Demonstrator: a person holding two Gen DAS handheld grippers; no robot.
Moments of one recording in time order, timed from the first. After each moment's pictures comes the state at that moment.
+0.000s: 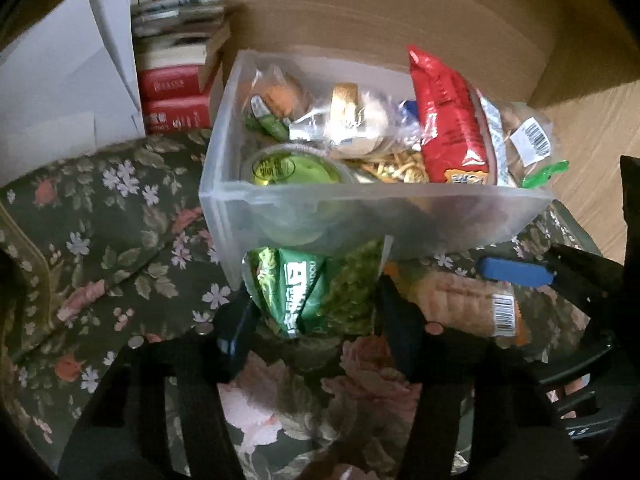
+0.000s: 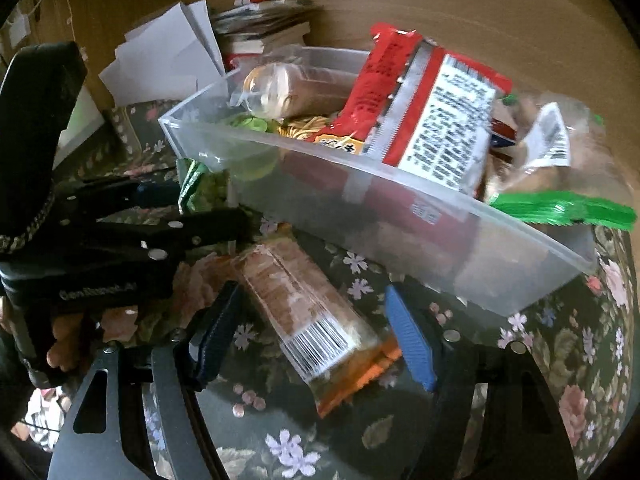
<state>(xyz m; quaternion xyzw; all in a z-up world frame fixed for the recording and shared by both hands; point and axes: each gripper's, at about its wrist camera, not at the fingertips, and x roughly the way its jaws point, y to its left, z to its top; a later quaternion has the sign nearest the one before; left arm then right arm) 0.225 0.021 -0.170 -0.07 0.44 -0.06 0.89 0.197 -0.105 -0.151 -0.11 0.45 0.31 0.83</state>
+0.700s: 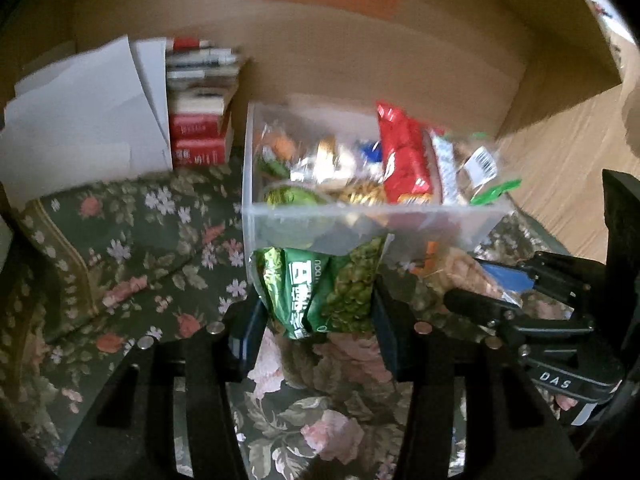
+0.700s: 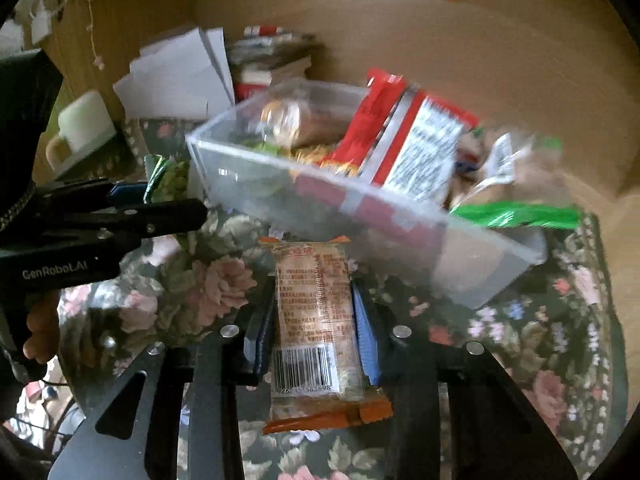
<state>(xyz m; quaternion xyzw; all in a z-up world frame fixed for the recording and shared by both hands) 0.170 0.038 -0.128 -0.07 0.38 -0.08 0.92 0.160 -0.130 -0.120 -0.11 0.39 0.29 0.86</state>
